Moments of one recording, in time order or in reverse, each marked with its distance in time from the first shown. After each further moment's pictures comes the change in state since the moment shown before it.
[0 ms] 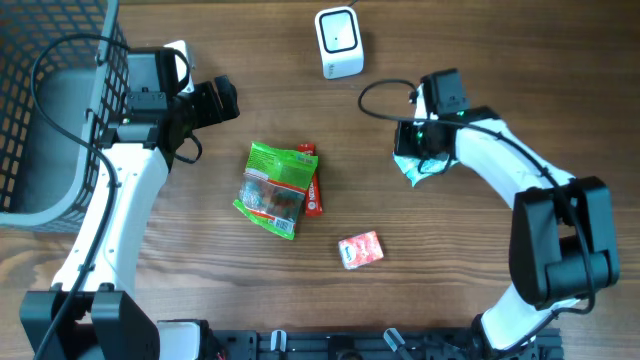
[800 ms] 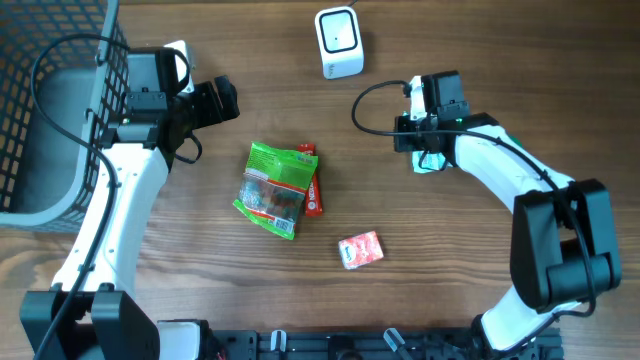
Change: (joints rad) left arm 0.000 0.000 0.000 0.000 0.000 0.000; right arm 0.003 -0.014 -0.034 0.171 0.032 -0.197
